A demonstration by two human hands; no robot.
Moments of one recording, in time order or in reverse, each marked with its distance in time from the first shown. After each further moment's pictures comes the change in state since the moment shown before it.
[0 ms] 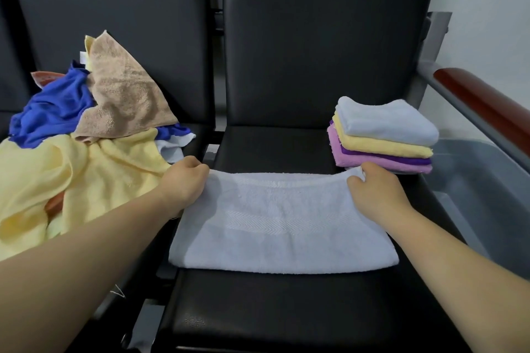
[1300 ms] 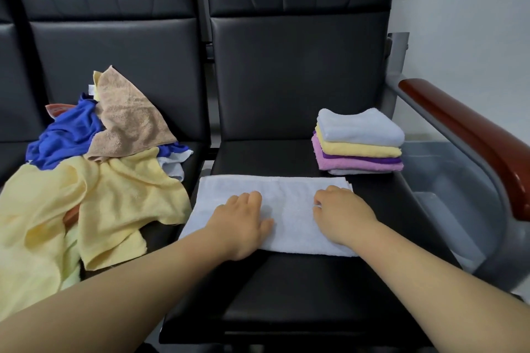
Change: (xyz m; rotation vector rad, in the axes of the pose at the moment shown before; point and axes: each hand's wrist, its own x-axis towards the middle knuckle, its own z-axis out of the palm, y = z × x) left_hand -0.096 0.033 0.060 0.715 -0.277 0.536; right_hand -0.066 -0.018 -0.002 -0.421 -0.188 -0.258
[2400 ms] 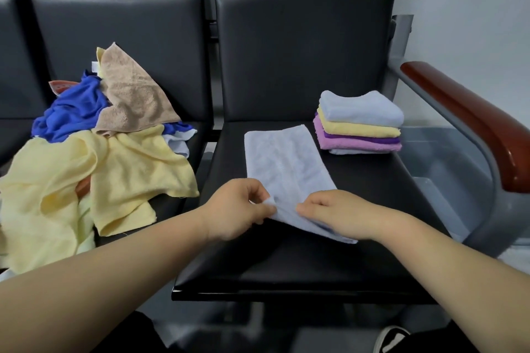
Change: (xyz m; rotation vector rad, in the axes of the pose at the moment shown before) left_hand -0.054 0.010 -0.024 -0.852 0.010 -0.020; right_hand -0.054 -0.009 -0.013 0.510 -0.288 -0.139
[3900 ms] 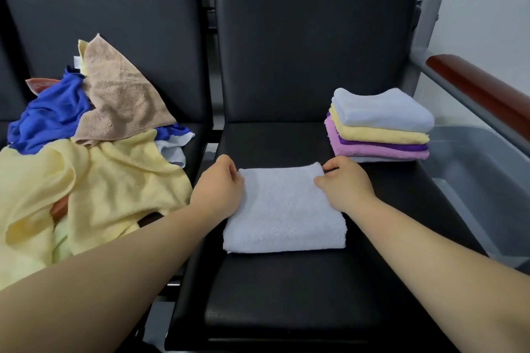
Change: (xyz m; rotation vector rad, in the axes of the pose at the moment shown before) left_hand 0.100 -0.061 -0.033 0.376 0.442 -0.137; right_hand 0.118 0.019 -0.005 0.245 0.572 0.245
